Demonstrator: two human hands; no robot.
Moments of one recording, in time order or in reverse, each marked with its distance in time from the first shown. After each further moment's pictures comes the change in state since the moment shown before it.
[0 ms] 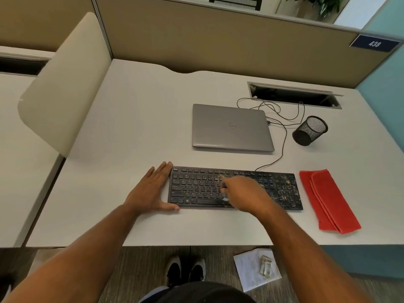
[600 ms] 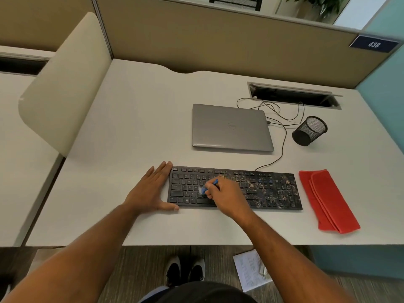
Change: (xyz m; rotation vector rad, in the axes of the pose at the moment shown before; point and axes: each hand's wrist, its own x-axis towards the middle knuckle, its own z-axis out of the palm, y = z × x) left_hand 0.000 0.001 -0.002 -0.029 -0.002 -0.004; right_hand 0.007 -0.030 0.034 0.672 0.176 0.089
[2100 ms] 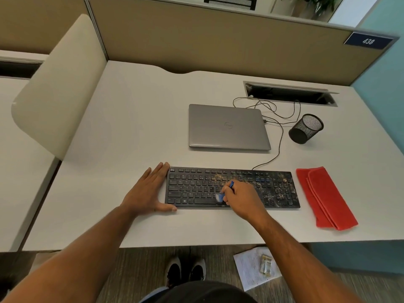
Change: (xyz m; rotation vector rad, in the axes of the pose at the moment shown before) left_hand -0.001 0.003 -0.002 0.024 -0.008 -0.003; right_hand -0.012 0.032 -0.028 -0.130 0.045 0.090
